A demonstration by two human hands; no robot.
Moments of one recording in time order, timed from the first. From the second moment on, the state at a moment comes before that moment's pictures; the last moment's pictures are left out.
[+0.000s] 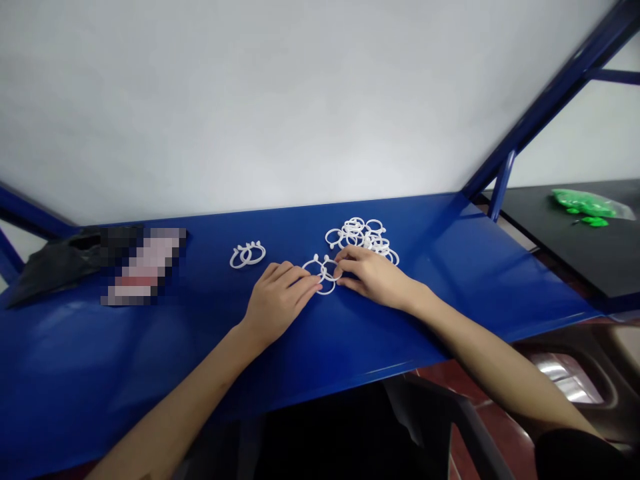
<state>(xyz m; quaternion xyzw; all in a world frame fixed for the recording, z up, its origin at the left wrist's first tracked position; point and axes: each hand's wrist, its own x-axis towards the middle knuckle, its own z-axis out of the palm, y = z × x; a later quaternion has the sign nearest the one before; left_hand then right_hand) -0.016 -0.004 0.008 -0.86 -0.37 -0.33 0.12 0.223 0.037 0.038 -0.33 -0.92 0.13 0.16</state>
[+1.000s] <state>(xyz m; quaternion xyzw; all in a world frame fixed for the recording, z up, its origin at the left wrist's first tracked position) -0.011 0.002 -0.007 -0.91 -0.32 -0.24 0.08 0.207 0.030 0.020 -0.22 -0.96 0.00 0.14</state>
